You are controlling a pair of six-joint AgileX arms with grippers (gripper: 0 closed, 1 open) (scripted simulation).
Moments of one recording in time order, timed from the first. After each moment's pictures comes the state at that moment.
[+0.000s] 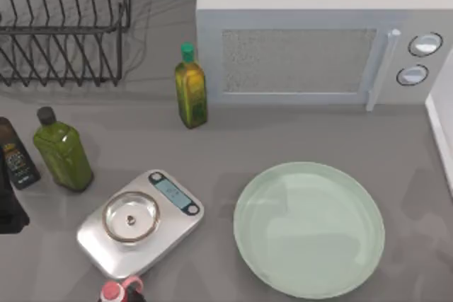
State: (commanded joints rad) left arm 0.00 0.00 0.00 0.00 0.00 0.00; right arm 0.04 1.35 0.81 -1.05 -0.01 -1.00
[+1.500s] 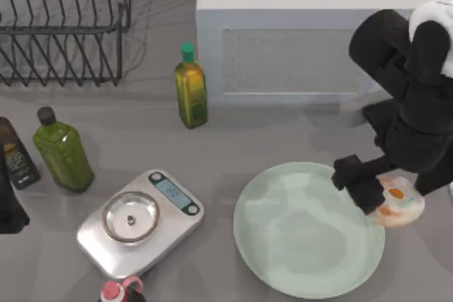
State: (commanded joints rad) left arm 0.00 0.00 0.00 0.00 0.00 0.00; right arm 0.50 1.74 1.26 -1.16 0.00 0.17
